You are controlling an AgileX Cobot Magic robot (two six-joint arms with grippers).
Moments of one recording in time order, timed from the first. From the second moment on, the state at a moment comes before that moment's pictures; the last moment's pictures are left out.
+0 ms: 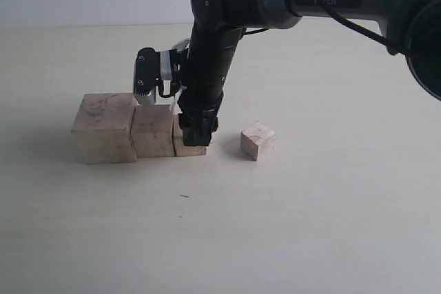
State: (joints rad) left arm -0.01 0.01 0.00 0.05 0.36 -0.07; right arm 0.81 2.27 -1.76 0.22 0.98 -1.07
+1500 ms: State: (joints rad) left arm -0.01 0.01 0.00 0.05 0.36 -0.07; right arm 0.81 2.27 -1.76 0.22 0.96 -0.97
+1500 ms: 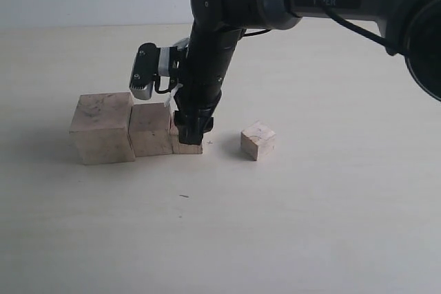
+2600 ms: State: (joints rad) left arm -0.01 0.01 0.00 0.05 0.36 -0.07; right arm 0.81 2.10 -1.75 -0.07 1.21 -0.20
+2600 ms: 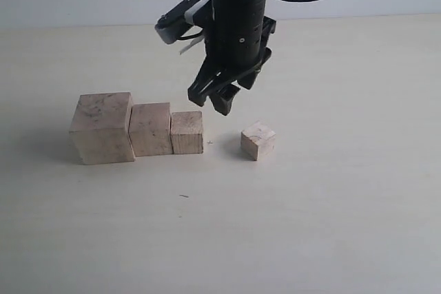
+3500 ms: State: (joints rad) left arm -0.01 0.01 0.00 0.05 0.36 -0.07; right arm 0.71 2.09 -1.56 0.03 1.21 0.03
